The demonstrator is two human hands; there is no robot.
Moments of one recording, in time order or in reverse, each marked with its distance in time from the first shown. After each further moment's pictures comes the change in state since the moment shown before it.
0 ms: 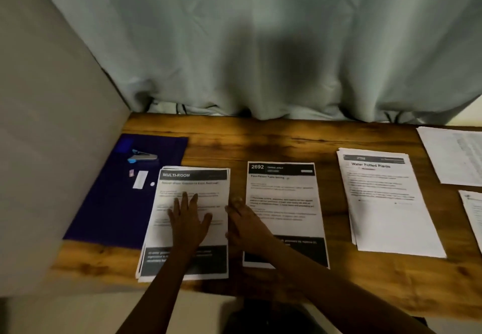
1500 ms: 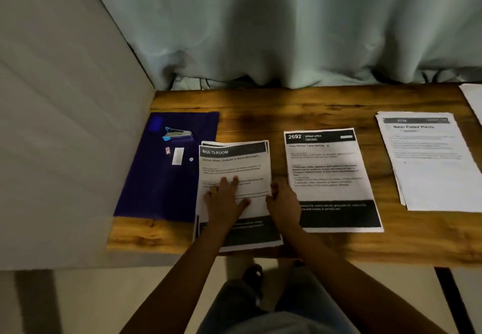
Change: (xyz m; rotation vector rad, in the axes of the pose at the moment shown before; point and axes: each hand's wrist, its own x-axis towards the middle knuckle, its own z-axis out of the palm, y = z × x) left_hand -0.007 -0.047 -0.011 0.182 -0.198 0.158; right_hand 0.016 -0.058 0.054 0.409 0.434 0.665
